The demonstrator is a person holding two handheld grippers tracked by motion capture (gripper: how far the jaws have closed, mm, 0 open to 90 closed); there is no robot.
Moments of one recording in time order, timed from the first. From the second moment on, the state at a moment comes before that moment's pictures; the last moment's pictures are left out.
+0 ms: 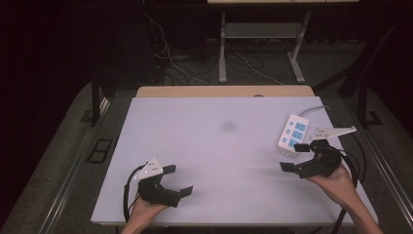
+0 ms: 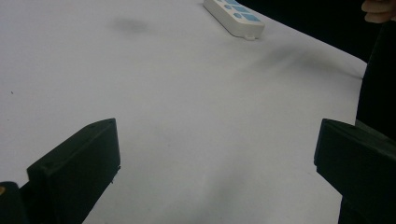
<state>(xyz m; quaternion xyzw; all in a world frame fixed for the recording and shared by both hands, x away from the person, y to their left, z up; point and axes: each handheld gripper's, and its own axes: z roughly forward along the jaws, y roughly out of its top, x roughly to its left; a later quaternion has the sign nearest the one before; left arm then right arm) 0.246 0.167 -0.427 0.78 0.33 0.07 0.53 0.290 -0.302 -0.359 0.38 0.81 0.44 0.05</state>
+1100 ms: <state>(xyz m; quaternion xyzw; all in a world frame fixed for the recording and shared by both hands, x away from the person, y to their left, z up) 0.247 0.165 -0.428 0.78 0.33 0.07 0.53 0.345 -0.298 -0.327 0.36 0.83 0.41 0.06</state>
